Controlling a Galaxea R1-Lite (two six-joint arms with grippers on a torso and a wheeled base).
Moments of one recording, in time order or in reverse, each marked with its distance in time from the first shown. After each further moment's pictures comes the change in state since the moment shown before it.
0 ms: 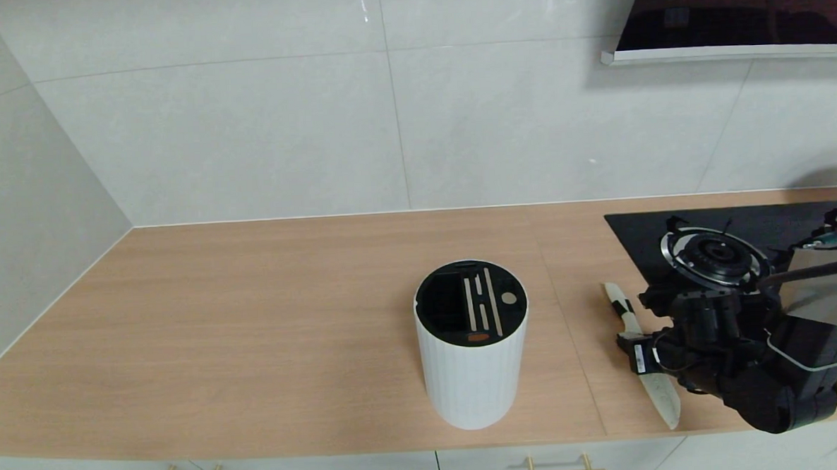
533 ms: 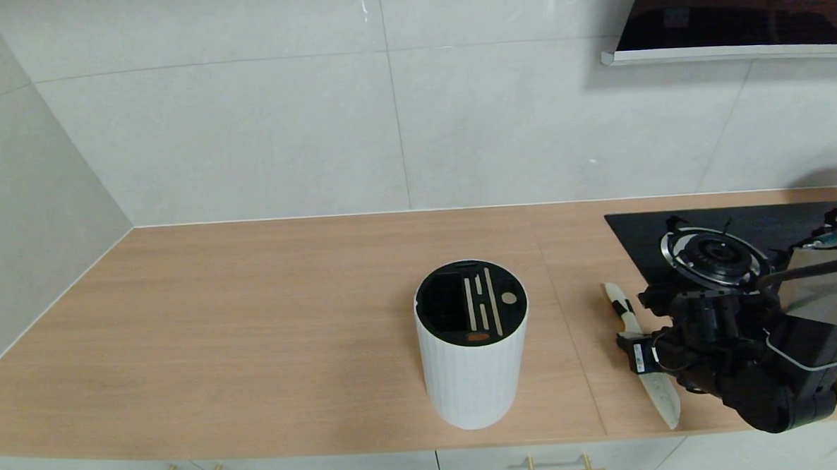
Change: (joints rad) left arm 0.000 0.000 0.000 0.000 0.000 -0.001; right arm -0.004 -0.010 0.000 -0.008 -0.008 0.001
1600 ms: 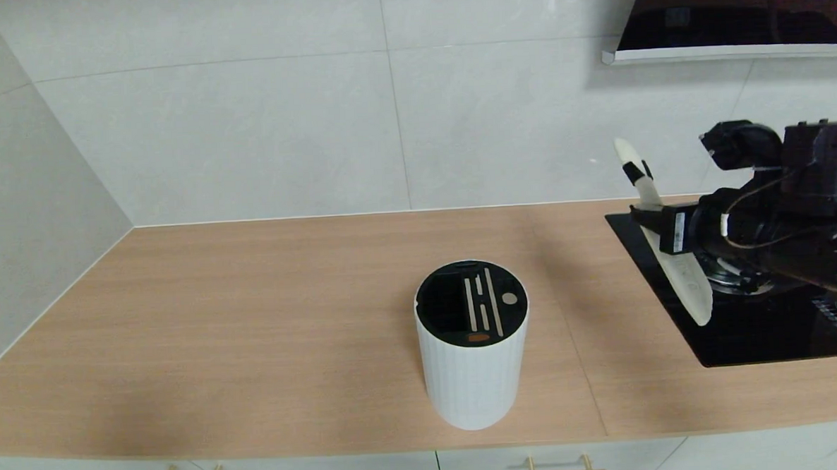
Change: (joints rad) left arm -0.017 0.351 -0.488 0.156 -0.250 0.001; right arm 0.149 -0.658 -0.275 0.589 -0.001 0.017
